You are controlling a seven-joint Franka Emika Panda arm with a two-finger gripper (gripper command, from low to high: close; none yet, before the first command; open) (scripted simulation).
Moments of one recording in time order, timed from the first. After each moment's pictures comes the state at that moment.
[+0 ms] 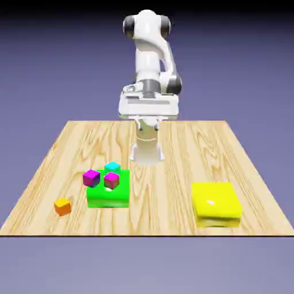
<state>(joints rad) 0.00 -0.53 -0.02 -2.78 0.01 3.01 0.74</state>
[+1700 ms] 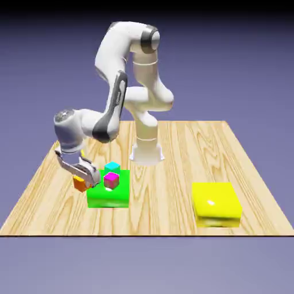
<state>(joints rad) -0.22 0.08 -0.27 -2.41 0.09 2.38 0.89</state>
